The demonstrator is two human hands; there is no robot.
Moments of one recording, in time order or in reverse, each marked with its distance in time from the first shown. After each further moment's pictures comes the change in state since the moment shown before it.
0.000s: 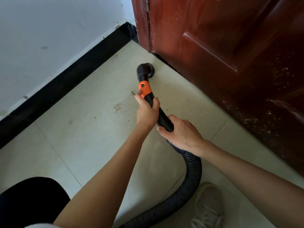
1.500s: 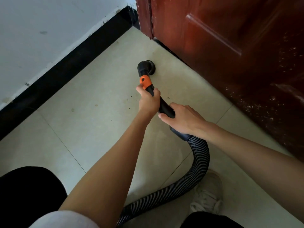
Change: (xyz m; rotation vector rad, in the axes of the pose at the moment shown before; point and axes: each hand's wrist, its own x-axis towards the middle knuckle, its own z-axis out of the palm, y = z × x) left_hand -0.005 -0.010 0.004 -0.048 -0.008 -0.110; right_hand 0.002 0.005 -0.006 -0.081 -0.106 -0.008
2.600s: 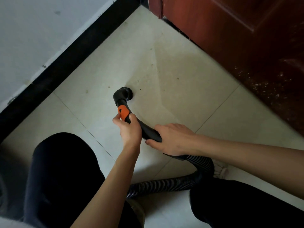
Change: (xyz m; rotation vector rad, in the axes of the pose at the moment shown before) left_hand -0.111 -0.067 -0.088 -0.158 0.353 -0.357; right_hand -0.091 -0.075 0.051 -0.216 -0.362 -0.179
